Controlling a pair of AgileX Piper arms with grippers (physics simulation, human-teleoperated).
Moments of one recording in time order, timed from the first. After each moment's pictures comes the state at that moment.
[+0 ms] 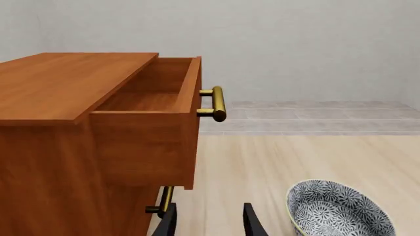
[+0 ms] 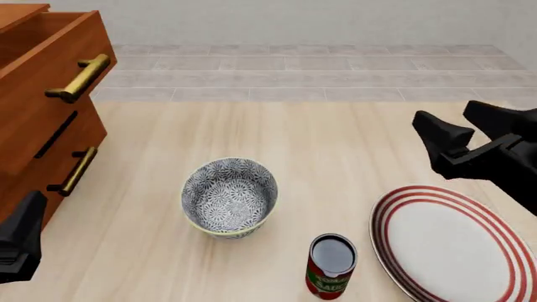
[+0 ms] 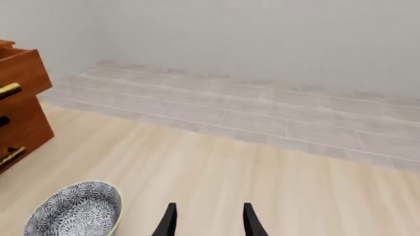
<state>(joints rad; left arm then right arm) 0.00 0.01 0.00 0.00 0.00 0.29 0.74 -0.37 -0.22 -0.01</state>
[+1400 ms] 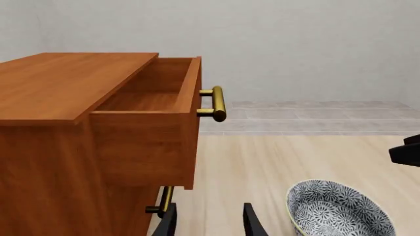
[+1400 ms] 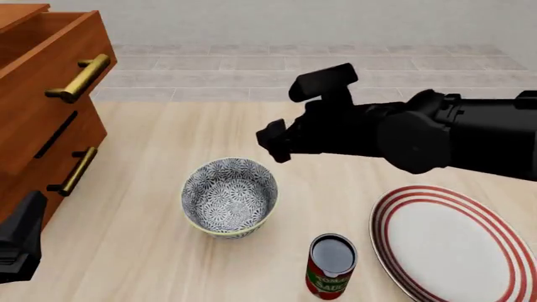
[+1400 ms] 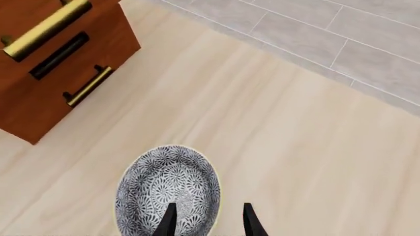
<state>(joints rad) 0.00 0.01 0.00 0.00 0.00 0.70 1.48 -0.95 0.11 0.12</state>
